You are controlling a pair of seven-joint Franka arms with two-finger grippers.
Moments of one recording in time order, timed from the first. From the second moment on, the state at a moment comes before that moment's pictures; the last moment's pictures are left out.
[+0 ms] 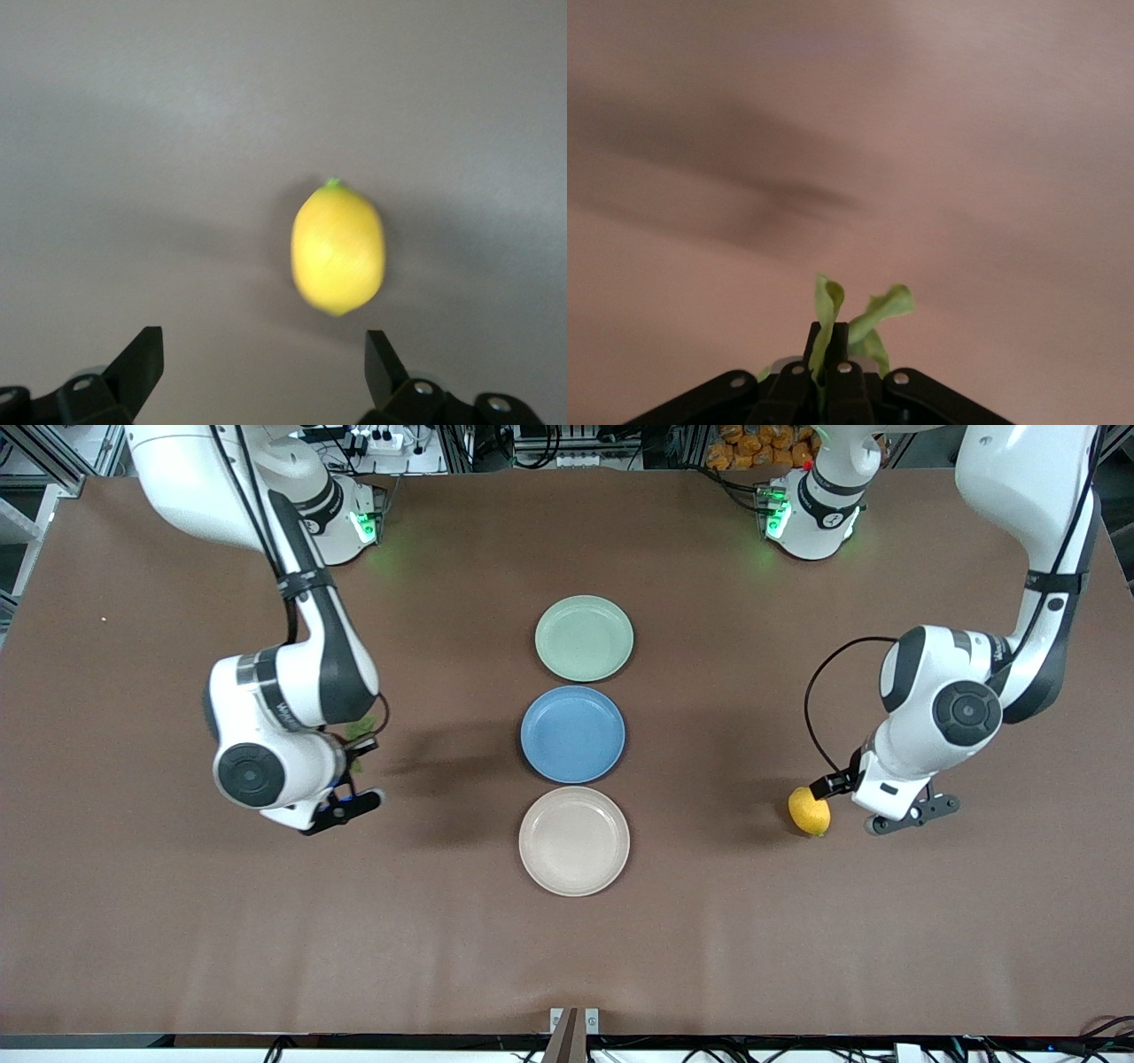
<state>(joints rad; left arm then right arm) 0.00 0.34 -0.16 -1.96 0.16 2.26 -0.54 0.45 0.57 -0.27 -1.51 0.09 1.65 -0.24</state>
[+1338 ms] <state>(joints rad) 0.02 -0.02 -0.20 -2.16 0.12 2.26 -0.49 0.22 0.56 -0.29 -1.64 0.05 1.93 -0.30</state>
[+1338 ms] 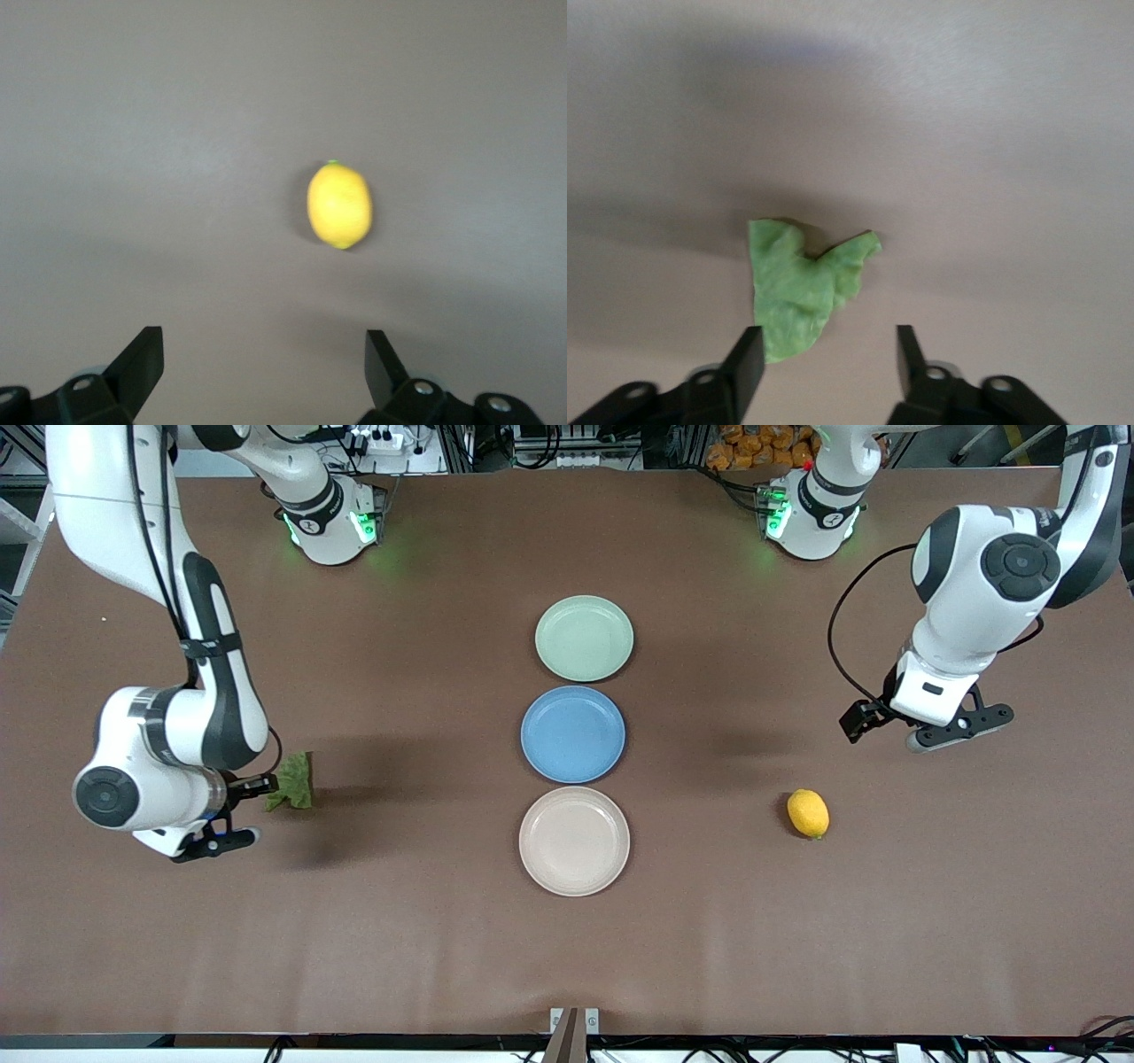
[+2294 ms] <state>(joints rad) 0.04 -0.04 -0.23 -1.80 0.01 1.87 -0.21 0.14 0.19 -0.15 -1.63 0.08 1.44 0.01</state>
